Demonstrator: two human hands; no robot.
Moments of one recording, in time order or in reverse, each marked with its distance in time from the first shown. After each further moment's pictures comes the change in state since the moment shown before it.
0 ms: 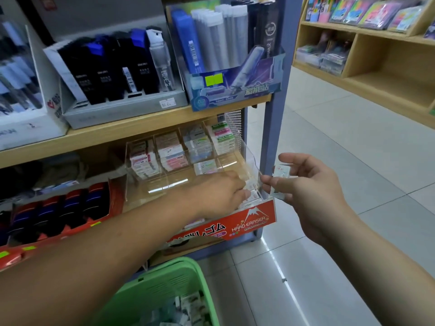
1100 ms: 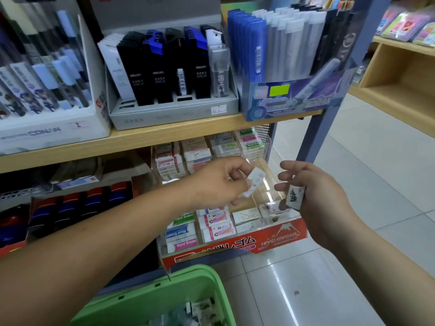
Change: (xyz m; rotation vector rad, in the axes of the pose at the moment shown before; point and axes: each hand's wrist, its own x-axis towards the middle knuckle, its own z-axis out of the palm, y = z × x) left_hand -0.042 -0.045 -0.037 -0.877 0.150 -0.118; right_hand 0.016 -0.009 0.057 -0.130 -0.026 0.176
